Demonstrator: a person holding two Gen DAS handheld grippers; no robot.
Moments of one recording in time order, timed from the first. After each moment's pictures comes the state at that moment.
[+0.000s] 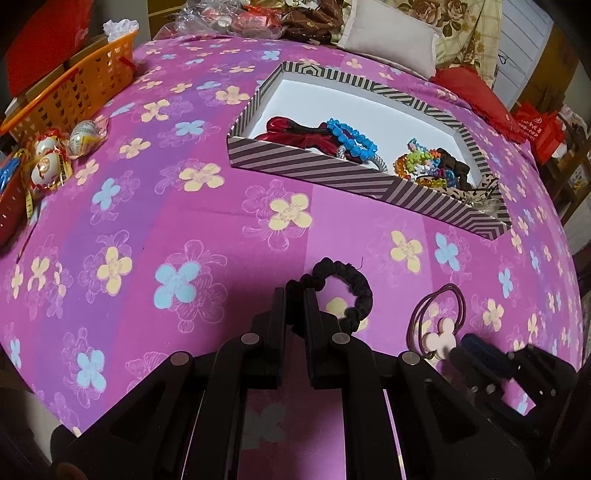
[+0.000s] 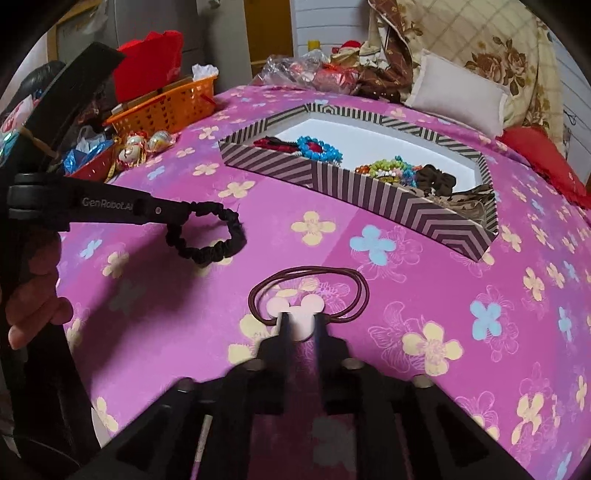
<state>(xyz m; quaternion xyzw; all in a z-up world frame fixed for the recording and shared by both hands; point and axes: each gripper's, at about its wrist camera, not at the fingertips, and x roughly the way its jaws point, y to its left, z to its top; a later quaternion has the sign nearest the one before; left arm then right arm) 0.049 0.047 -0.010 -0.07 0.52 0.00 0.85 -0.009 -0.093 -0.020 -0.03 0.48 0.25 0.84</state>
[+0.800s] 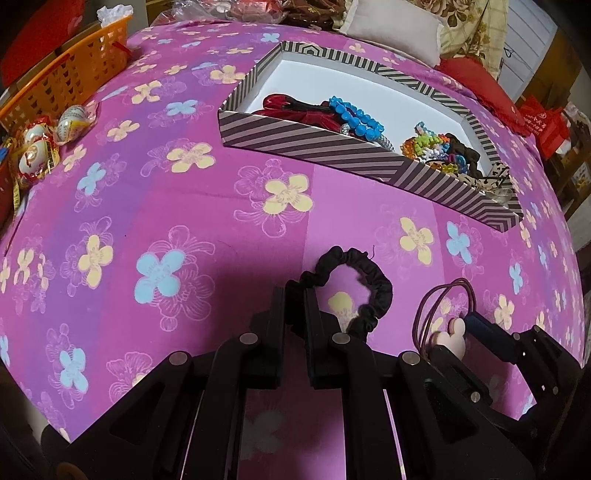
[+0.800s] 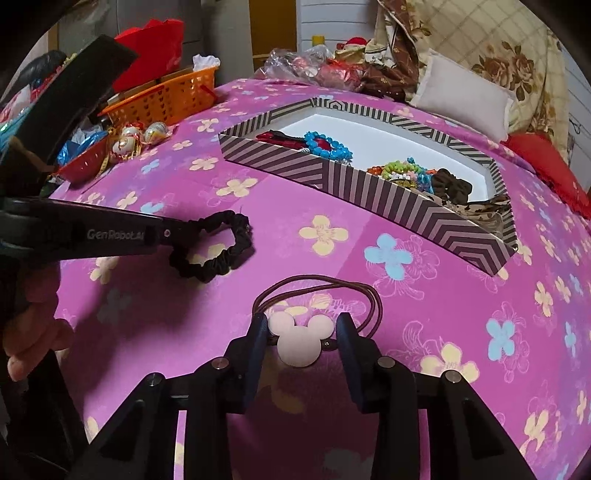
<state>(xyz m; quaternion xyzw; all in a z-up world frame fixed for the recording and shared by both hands) 0.055 0.043 -0.029 -0.07 0.54 0.00 0.84 -0.004 -0.082 -0.025 -0.03 0.48 0.25 0.84</state>
